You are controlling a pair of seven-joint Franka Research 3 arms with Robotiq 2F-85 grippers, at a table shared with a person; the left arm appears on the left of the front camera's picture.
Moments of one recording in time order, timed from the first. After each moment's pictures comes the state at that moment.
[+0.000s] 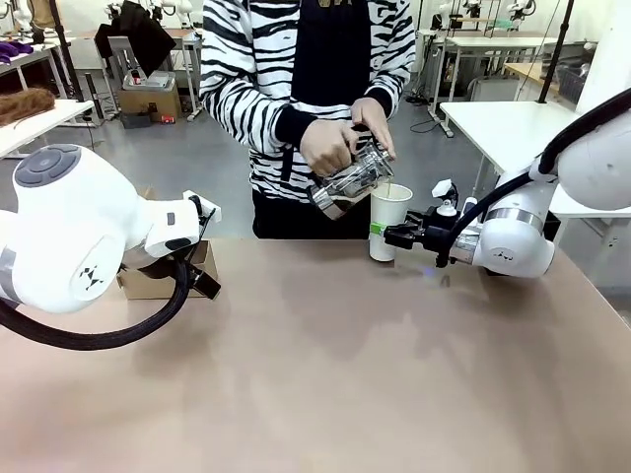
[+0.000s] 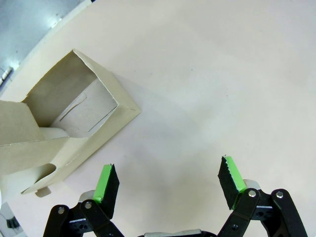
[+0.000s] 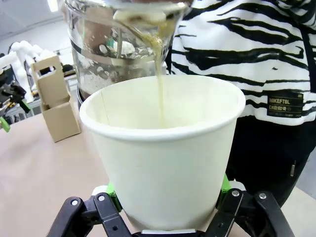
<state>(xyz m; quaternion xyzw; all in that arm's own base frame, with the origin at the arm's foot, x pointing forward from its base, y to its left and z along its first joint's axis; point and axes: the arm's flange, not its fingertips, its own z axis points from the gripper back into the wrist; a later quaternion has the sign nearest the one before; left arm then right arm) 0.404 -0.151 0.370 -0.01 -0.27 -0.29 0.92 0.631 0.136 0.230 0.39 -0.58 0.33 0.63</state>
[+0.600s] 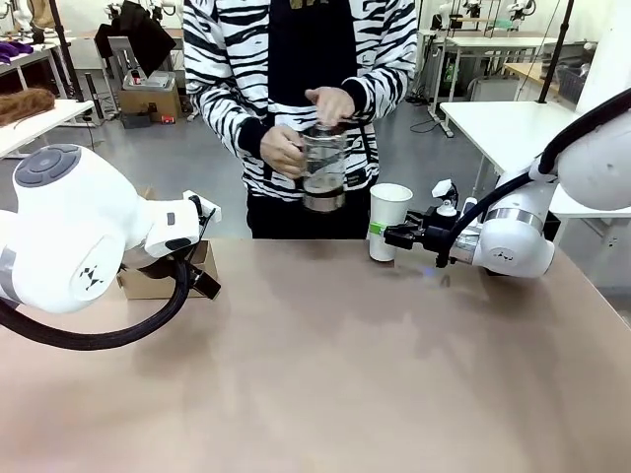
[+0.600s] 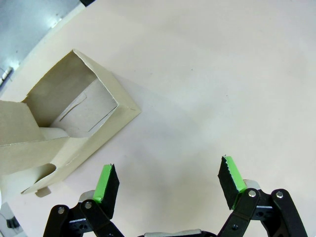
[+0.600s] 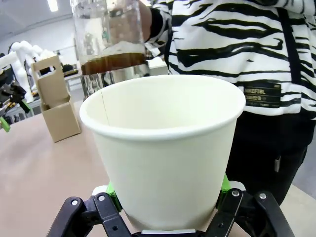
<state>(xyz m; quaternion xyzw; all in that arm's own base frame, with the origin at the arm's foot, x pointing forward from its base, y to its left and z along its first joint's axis) 0.404 -0.151 0.370 -0.01 -0.27 -0.29 0.92 0.631 0.136 0.230 0.39 -0.58 0.33 0.63</state>
